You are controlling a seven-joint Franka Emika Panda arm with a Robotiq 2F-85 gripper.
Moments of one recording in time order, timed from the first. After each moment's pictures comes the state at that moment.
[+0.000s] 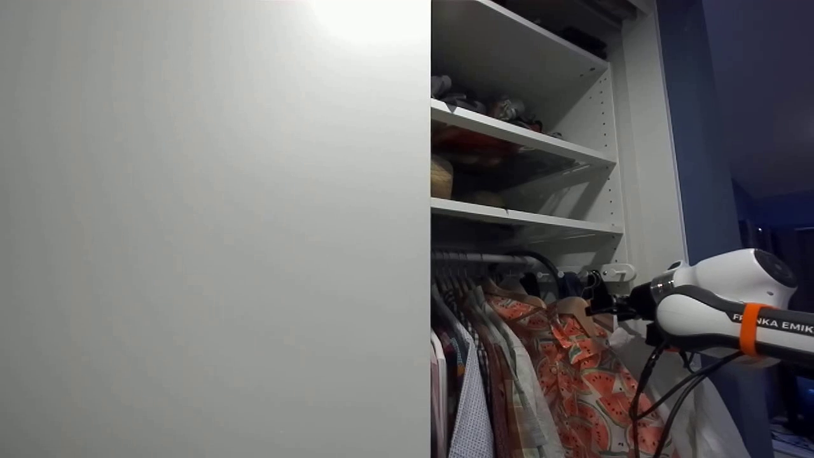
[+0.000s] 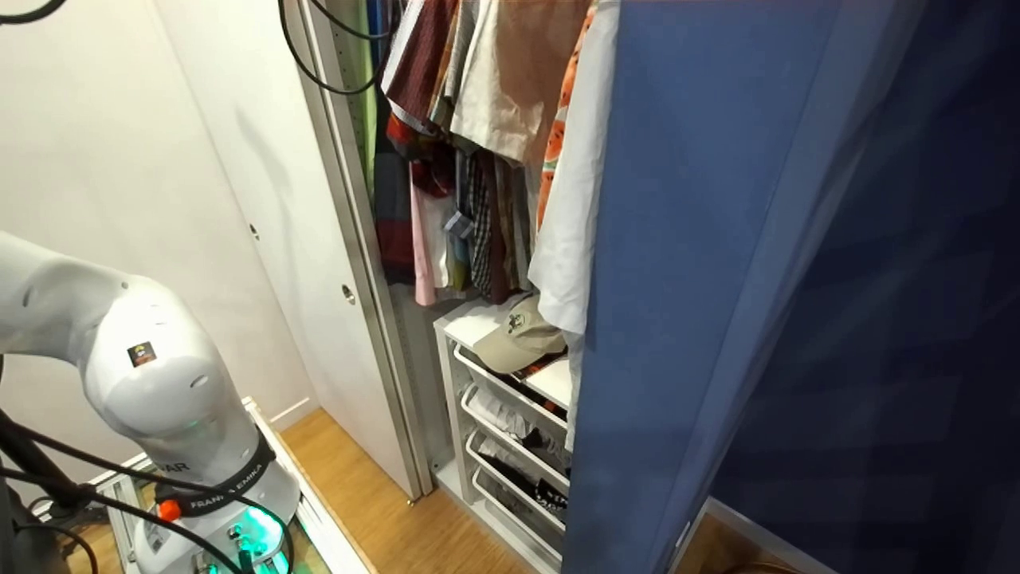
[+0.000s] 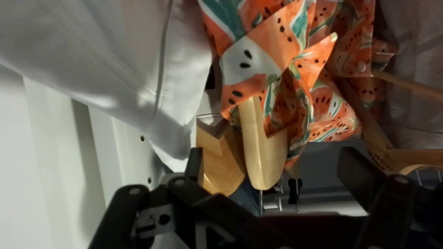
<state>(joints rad) 0.00 -0.59 -0.33 -2.04 0.06 2.76 -0.10</state>
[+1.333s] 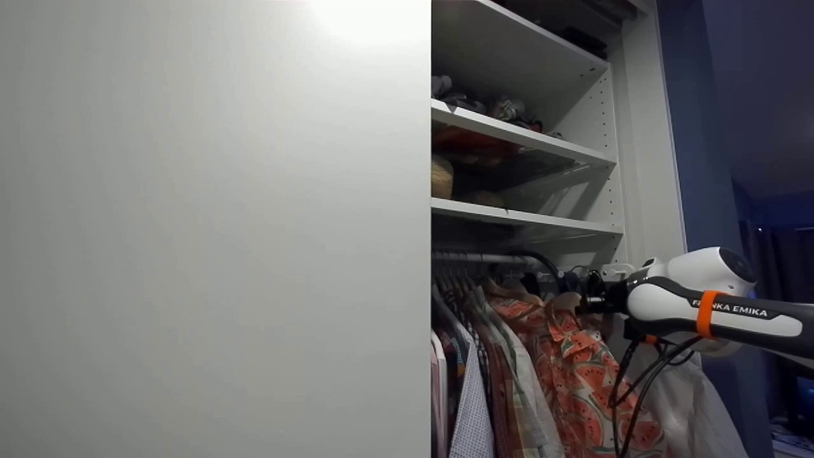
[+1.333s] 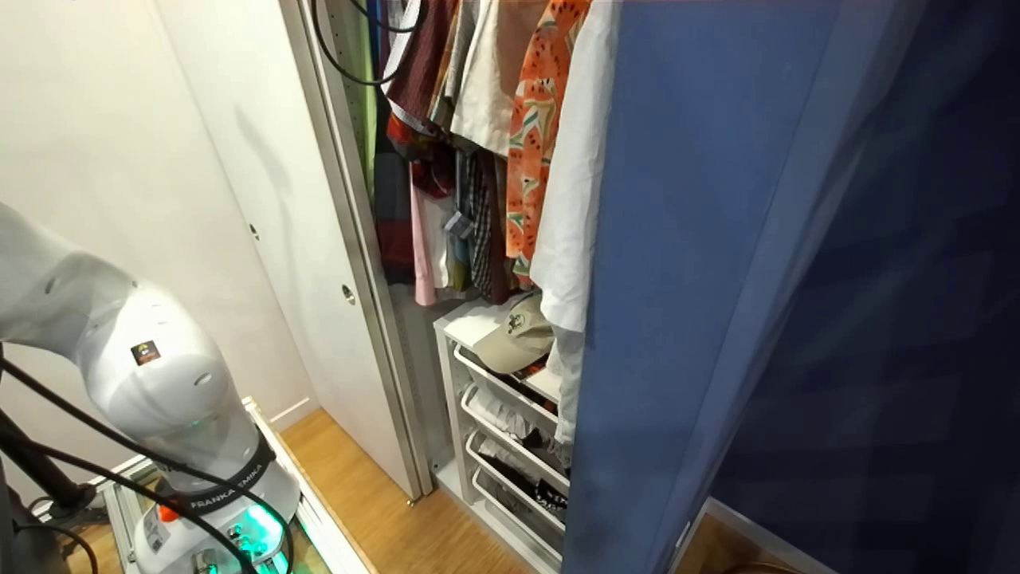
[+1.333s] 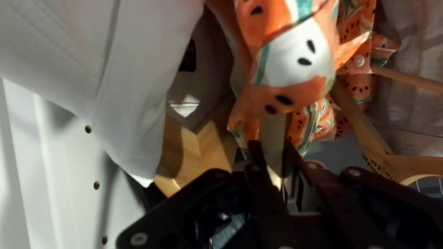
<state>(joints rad) 0.02 -0.46 -0.33 -1.92 0.16 2.76 -0.21</state>
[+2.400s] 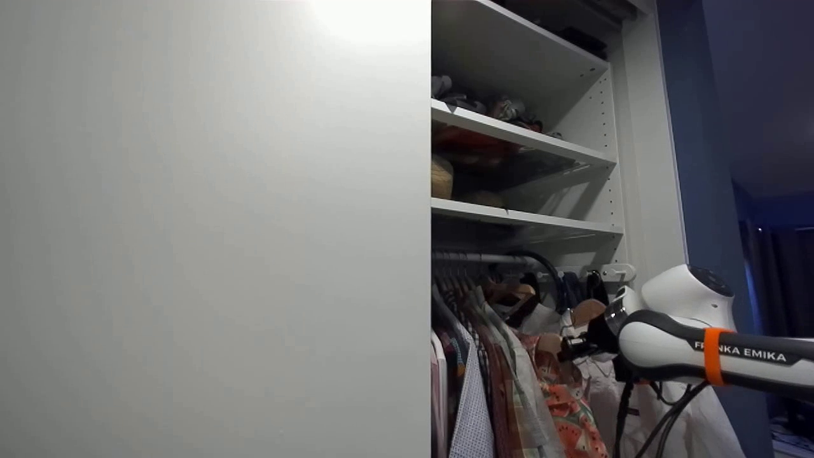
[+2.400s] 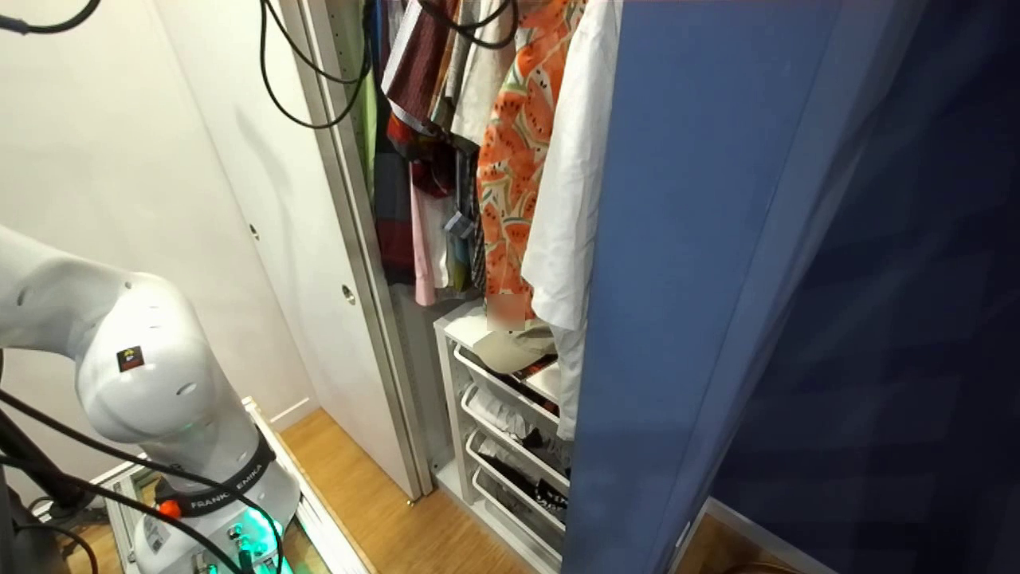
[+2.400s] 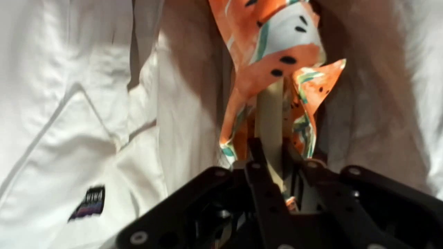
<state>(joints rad) -0.10 -0.59 -0.11 -2.15 0.07 2.62 -0.10</state>
